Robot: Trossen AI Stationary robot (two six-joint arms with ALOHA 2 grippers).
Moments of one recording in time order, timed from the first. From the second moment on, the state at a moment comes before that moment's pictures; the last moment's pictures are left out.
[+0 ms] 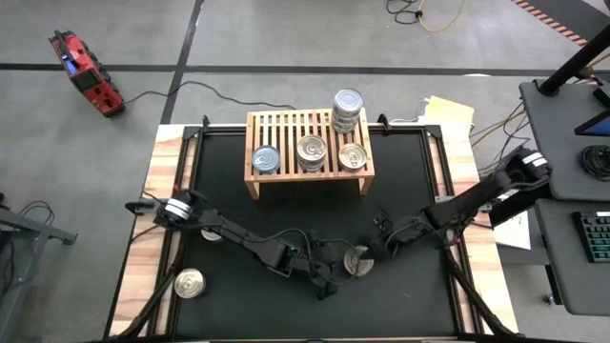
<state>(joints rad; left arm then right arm) -0.40 2.09 1.48 -0.17 -0.46 -0.52 0.37 1.25 0.32 0.40 -0.04 1.38</state>
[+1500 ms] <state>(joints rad) -0.40 1.58 1.30 -0.21 -0.65 -0.30 -0.63 0.98 0.78 -0.06 -0.50 1.32</state>
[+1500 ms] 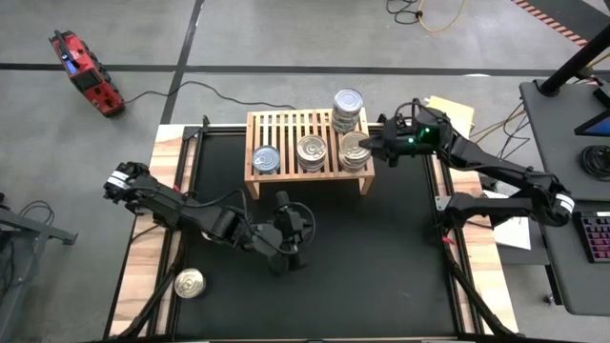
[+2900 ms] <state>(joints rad) -0.40 1.58 1.30 -0.26 -0.67 -0.27 -0.64 1.06 0.78 -0.09 -0.50 1.30</state>
